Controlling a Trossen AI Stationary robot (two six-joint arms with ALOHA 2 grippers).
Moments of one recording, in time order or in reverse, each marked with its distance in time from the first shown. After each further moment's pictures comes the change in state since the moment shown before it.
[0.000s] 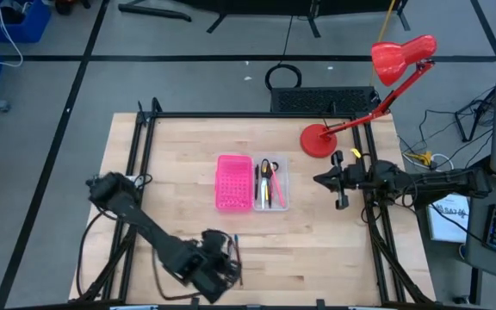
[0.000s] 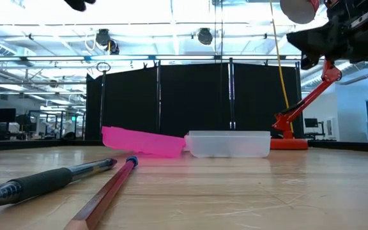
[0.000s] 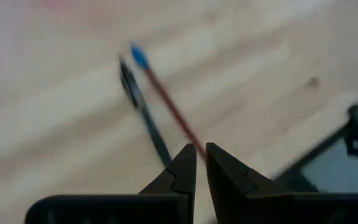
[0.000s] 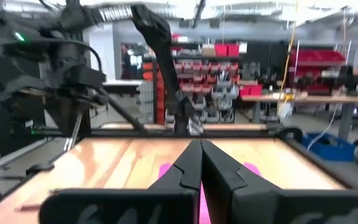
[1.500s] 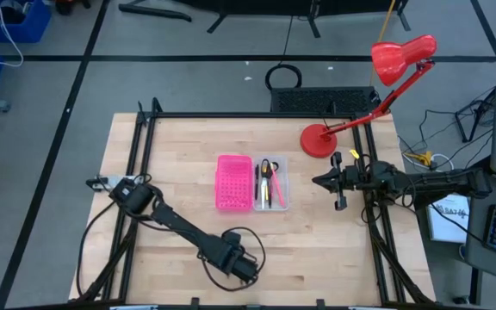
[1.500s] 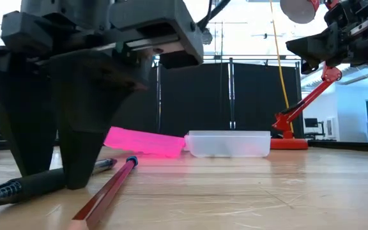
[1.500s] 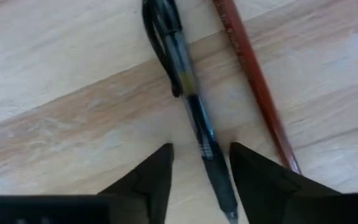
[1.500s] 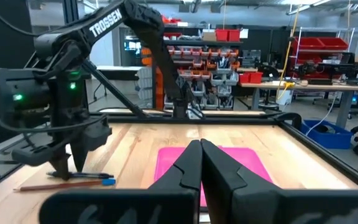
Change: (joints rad) left arm 0.147 0.304 -0.007 0.039 0.473 0.044; right arm 0.000 0.000 0.000 -0.058 0.003 -0.015
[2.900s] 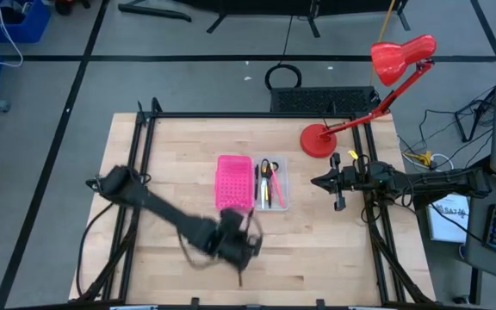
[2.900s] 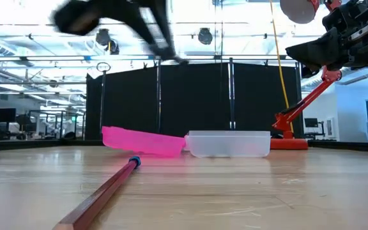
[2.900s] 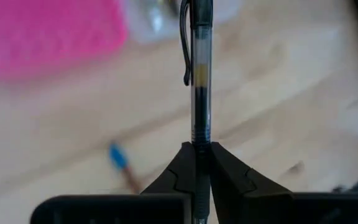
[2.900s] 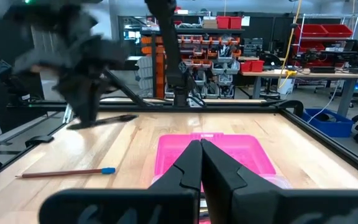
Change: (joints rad) left arm 0.059 -0.298 -0.062 0.149 -0.522 0.105; right arm 0.000 0.000 0.000 -0.049 -0.001 0.006
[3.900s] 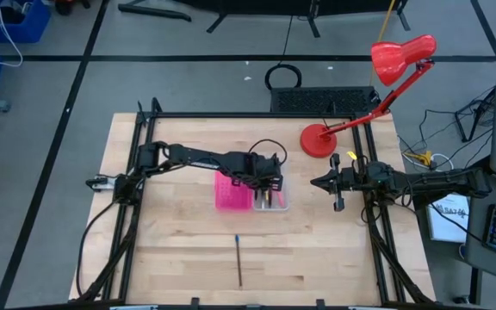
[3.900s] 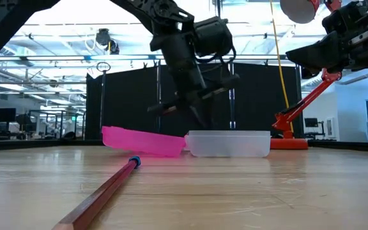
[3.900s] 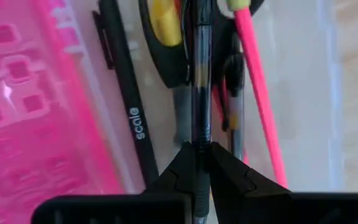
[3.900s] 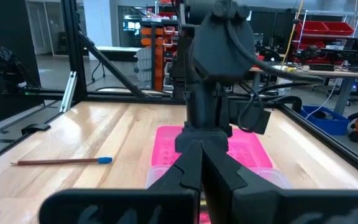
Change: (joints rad) left arm 0.543 0.196 0.002 0.223 0.382 0.385; right arm 0.000 0.000 0.000 -0.031 0.001 -0.034
